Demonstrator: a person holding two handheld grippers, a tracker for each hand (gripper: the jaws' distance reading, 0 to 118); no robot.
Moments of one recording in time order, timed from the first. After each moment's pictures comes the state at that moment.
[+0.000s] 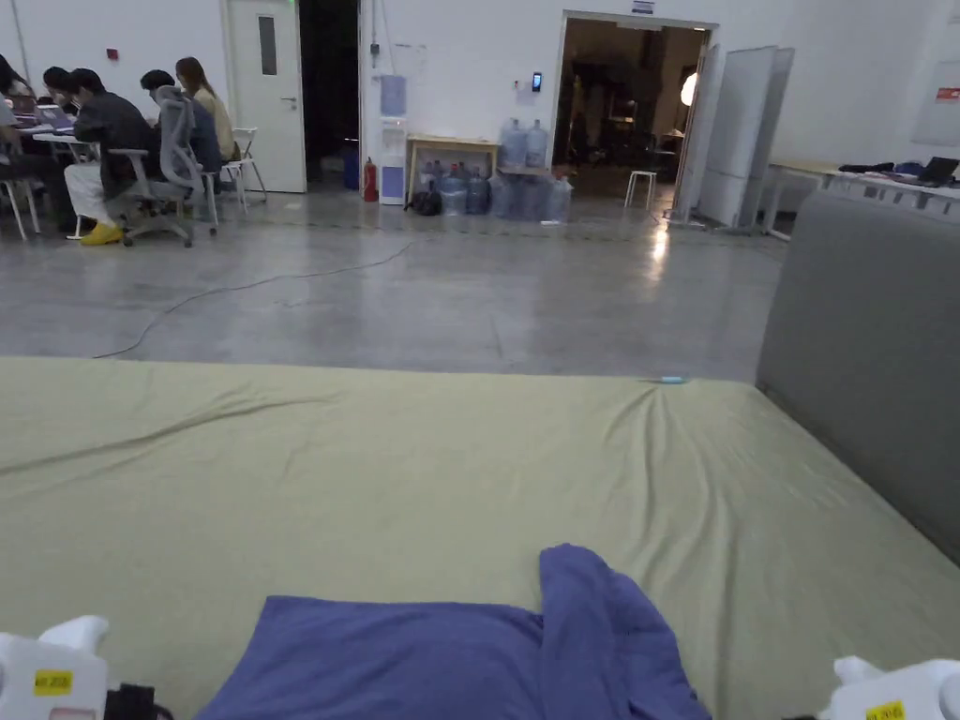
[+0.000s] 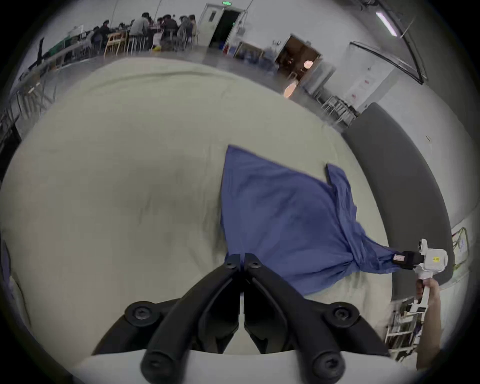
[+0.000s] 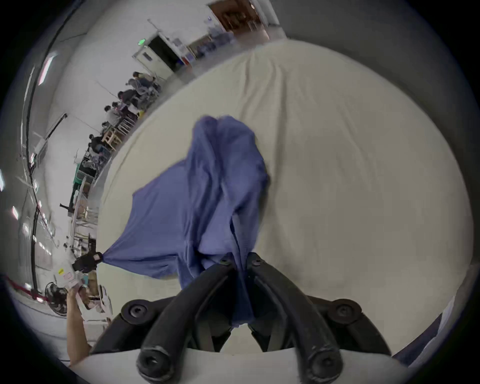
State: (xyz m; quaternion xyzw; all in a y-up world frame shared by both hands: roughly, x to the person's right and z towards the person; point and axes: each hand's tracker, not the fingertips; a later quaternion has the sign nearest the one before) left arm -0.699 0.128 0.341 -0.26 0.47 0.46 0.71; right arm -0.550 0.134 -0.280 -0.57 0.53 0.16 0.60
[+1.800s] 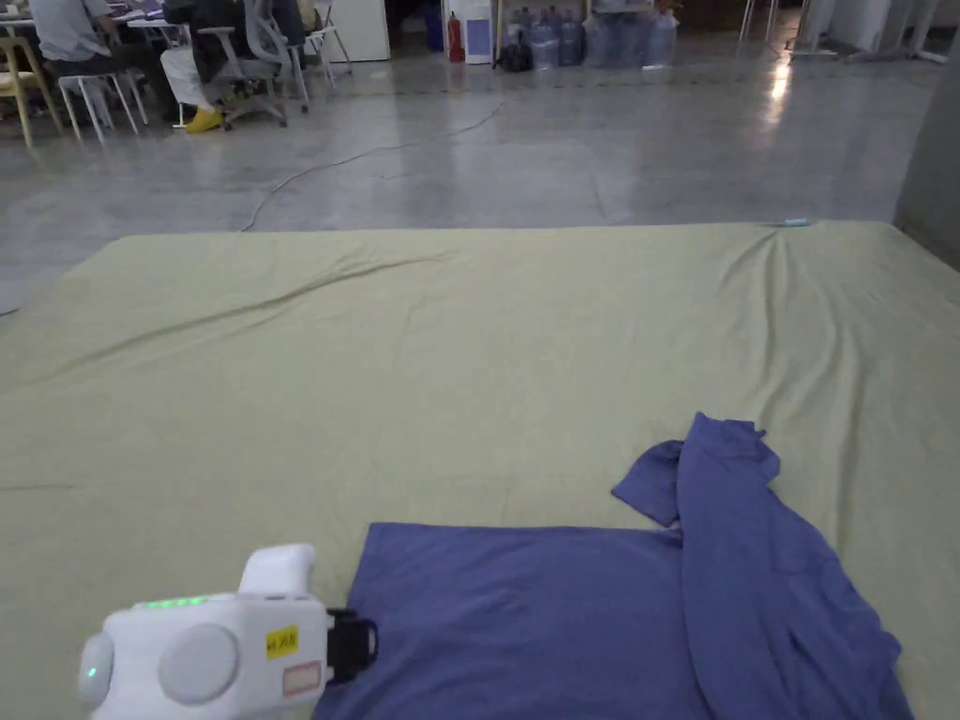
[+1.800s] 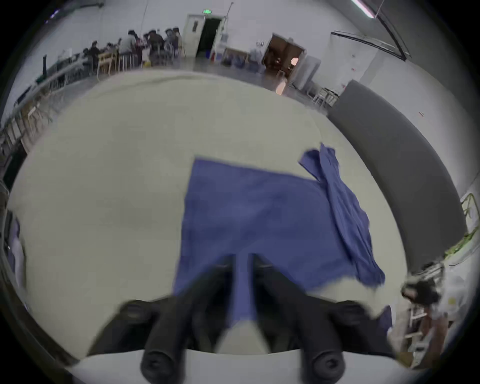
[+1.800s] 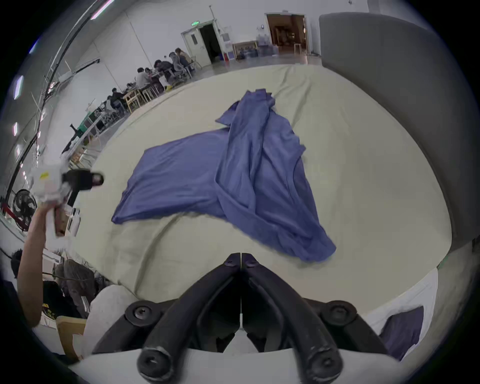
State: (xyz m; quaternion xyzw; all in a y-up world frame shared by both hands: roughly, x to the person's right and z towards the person) left arm -0.609 0.132 0.305 -0.28 0.50 0.36 0.73; right arm -0.345 0.144 -0.133 -0.43 0.61 0.26 0.62
